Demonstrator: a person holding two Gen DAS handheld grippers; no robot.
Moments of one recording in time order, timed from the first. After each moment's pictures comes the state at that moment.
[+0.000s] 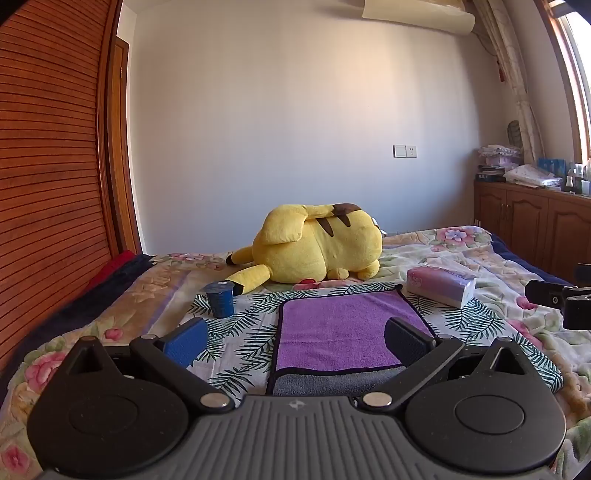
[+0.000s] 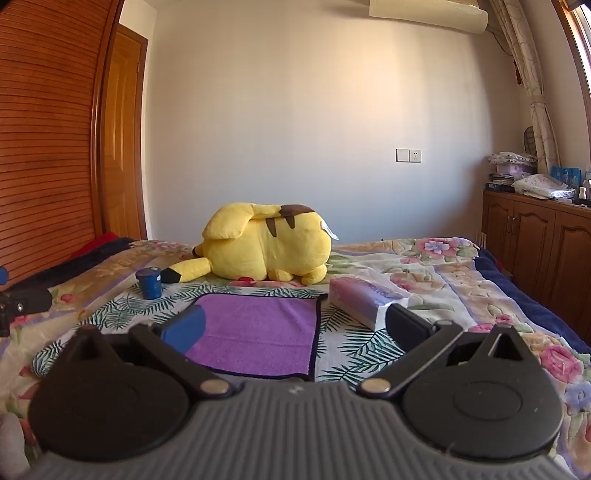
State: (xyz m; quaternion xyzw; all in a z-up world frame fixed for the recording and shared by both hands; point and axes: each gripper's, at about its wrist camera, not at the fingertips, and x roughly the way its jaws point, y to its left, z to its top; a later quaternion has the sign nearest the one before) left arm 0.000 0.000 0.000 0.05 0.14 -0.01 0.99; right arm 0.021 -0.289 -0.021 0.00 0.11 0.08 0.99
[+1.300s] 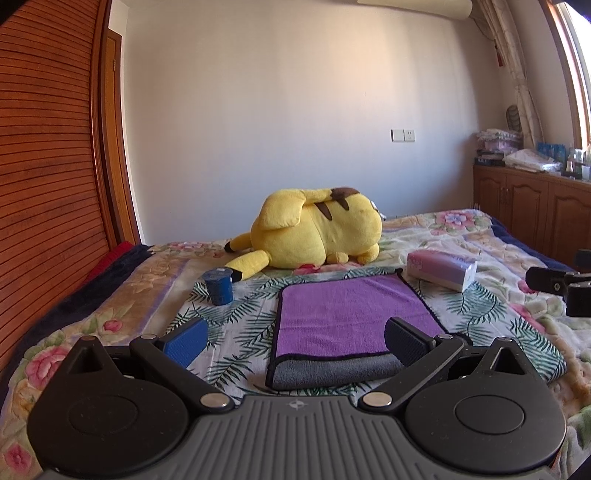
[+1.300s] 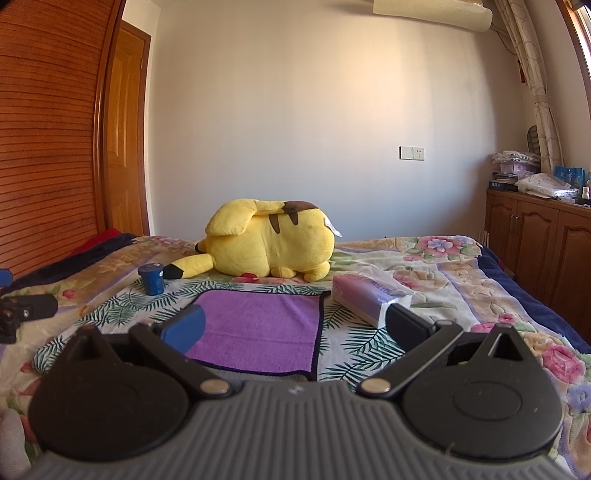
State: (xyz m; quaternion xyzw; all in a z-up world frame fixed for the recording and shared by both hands) left arm 0.003 -0.001 -0.005 0.06 0.17 -0.01 0.98; right arm 0.021 -0.285 -0.023 0.00 0.11 0.08 0.99
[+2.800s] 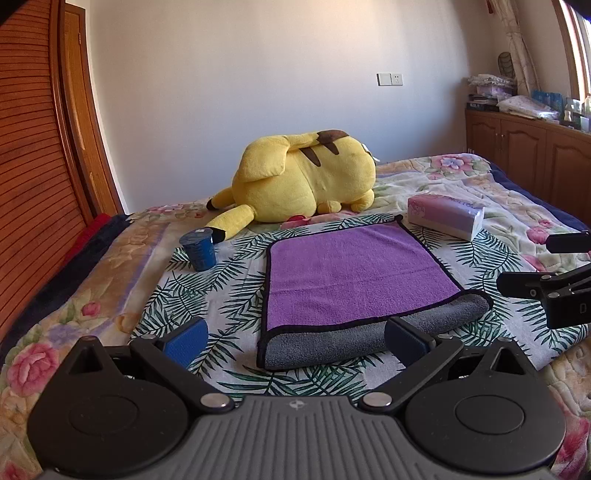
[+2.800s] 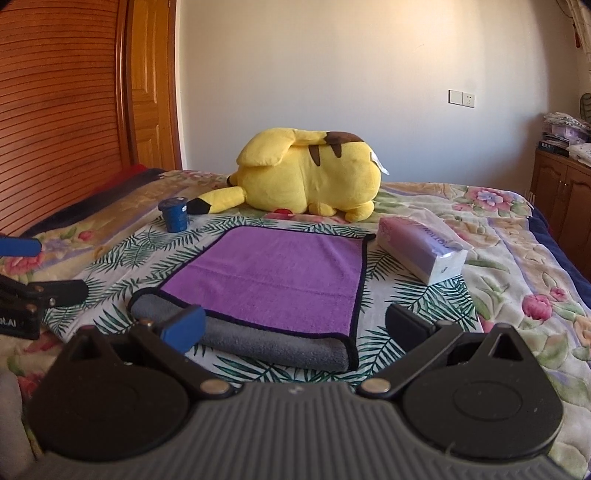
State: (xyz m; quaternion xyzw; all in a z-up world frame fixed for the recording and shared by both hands) left arm 0.067 -0.007 -0.031 0.09 0.25 -0.02 0.96; right arm 0.083 -0.262 -0.049 -0.03 0.22 0.14 0.96
